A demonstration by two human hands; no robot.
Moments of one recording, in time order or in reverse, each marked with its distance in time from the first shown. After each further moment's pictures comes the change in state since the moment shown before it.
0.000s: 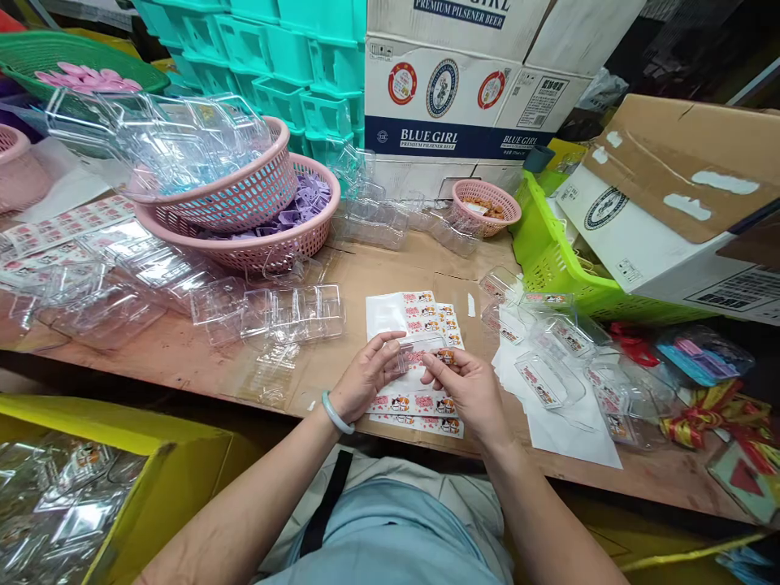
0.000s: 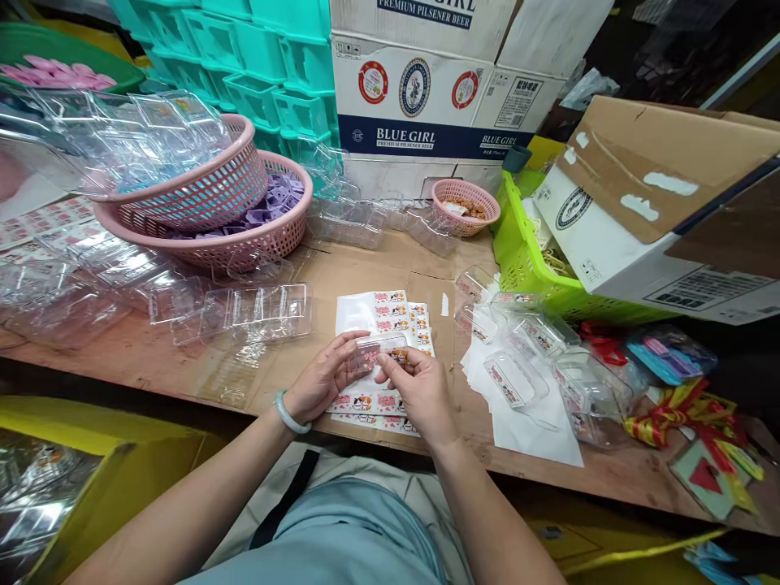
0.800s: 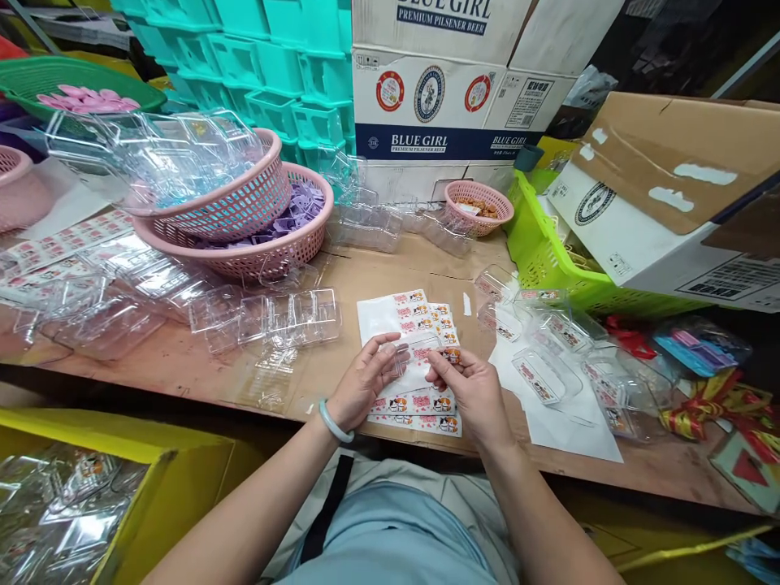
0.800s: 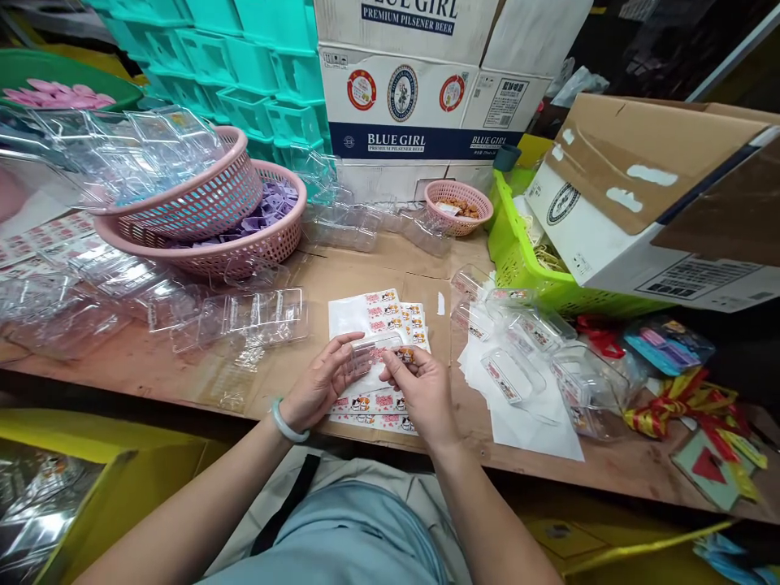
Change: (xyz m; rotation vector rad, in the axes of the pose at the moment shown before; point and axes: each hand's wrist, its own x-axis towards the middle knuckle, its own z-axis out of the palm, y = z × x) left_hand -0.008 0.001 0.012 -0.004 0.064 0.012; right_hand -0.005 0.003 -0.005 0.104 0.103 -0.041
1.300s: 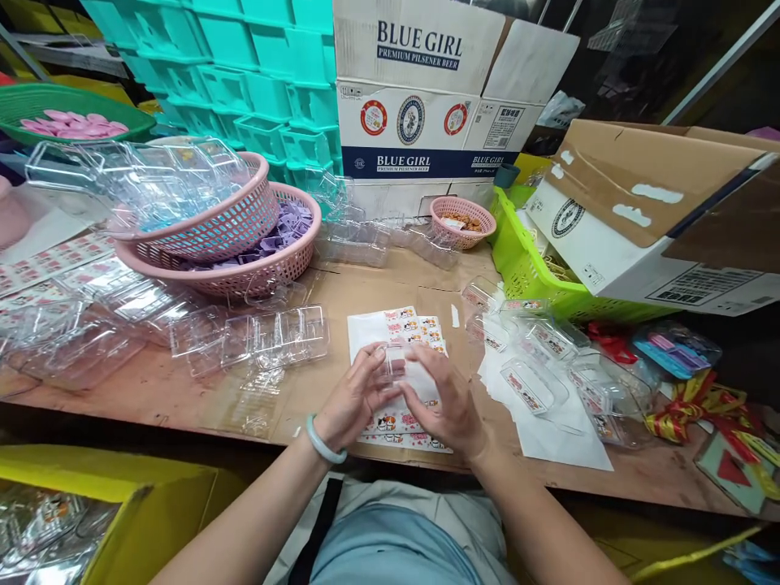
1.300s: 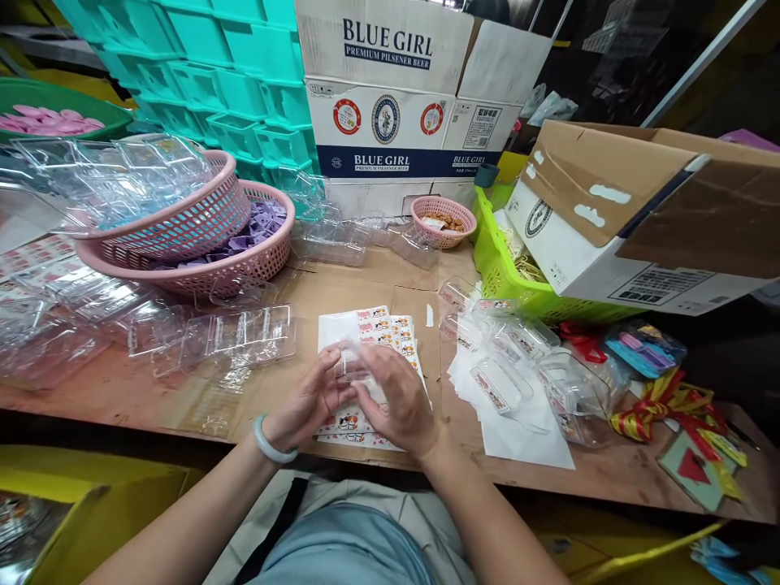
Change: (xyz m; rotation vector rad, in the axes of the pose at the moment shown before) left_hand 0.001 0.015 0.017 -0.121 -0.034 -0.085; right_hand 0.015 0.011 -0.012 -0.659 -0.103 -1.051
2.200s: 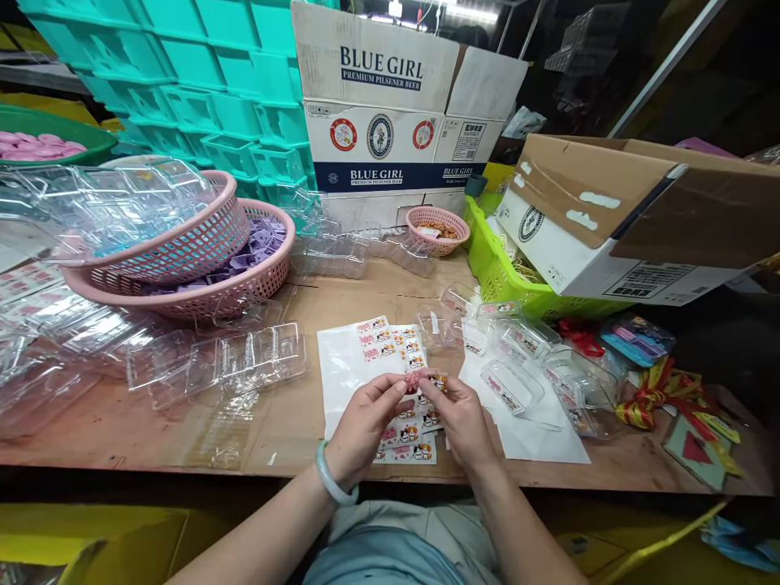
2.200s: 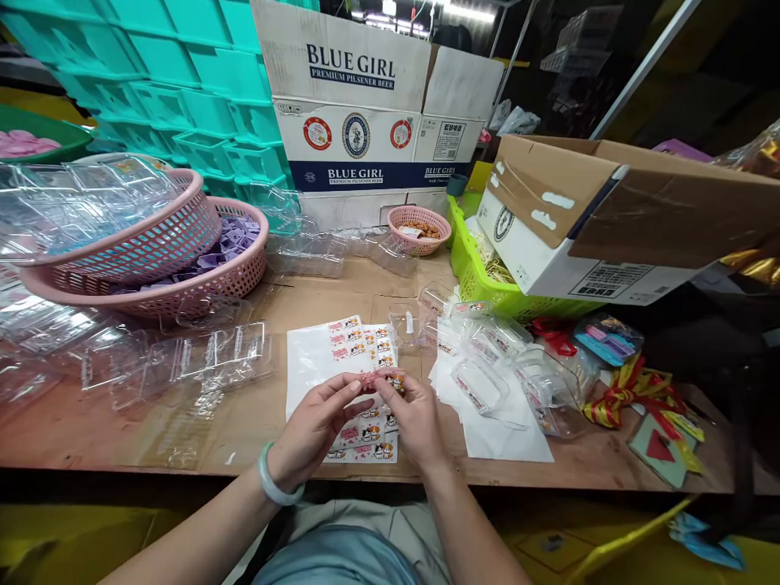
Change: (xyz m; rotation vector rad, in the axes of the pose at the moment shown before) left_hand 0.001 -0.024 0.041 0.258 -0.026 0.056; right_hand -0.023 0.005 -0.022 0.464 0.143 0.725
